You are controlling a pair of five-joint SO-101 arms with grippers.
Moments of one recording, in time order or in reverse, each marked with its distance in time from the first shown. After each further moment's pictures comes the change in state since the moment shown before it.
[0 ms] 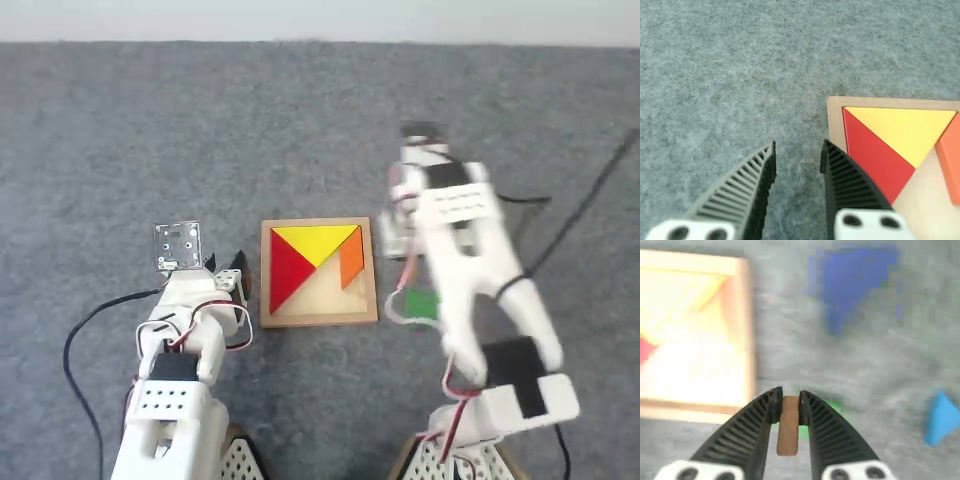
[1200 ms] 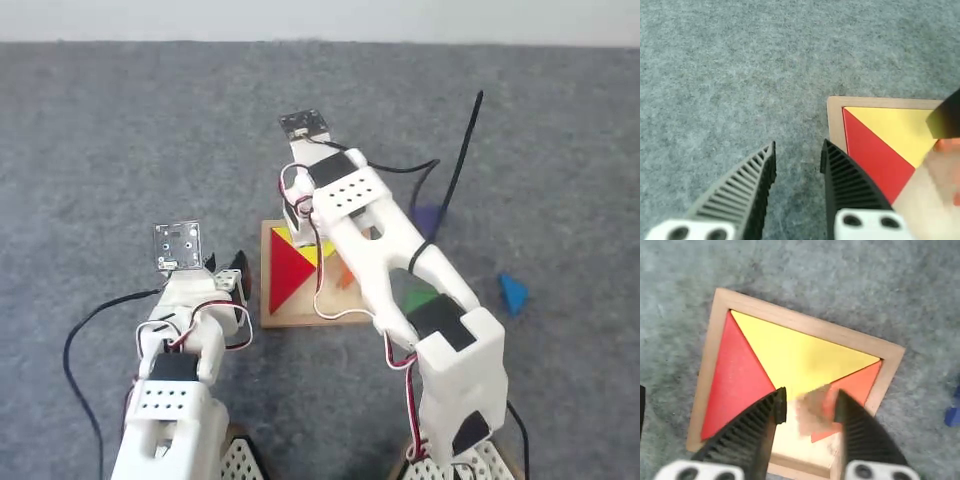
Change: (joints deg) left arm 0.0 0.0 0.0 0.0 0.0; right arm -17.6 22.0 -24.7 -1.8 -7.2
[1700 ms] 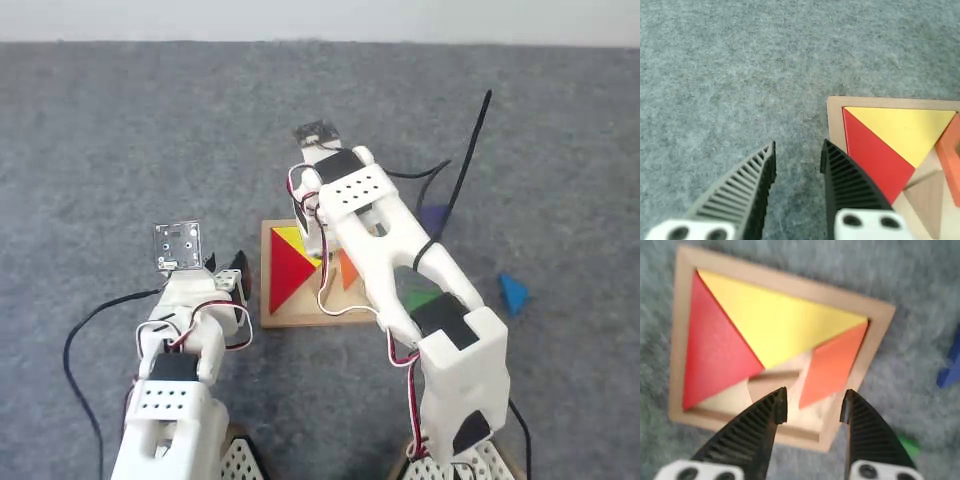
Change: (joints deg) left arm 0.0 0.0 0.0 0.0 0.0; right arm 1.4 -0.5 0.0 9.2 0.1
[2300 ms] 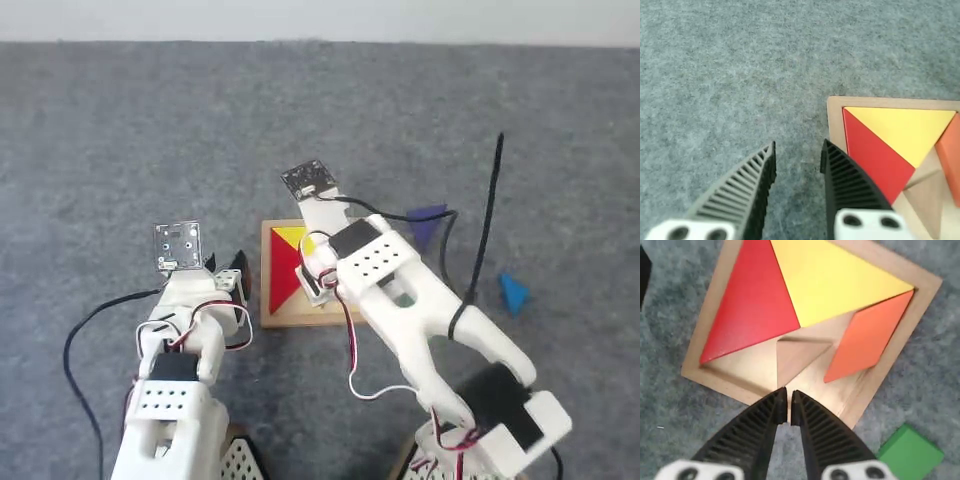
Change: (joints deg) left arm 0.0 0.0 0.0 0.0 0.0; right arm -5.7 -27.0 38.5 -22.3 3.1
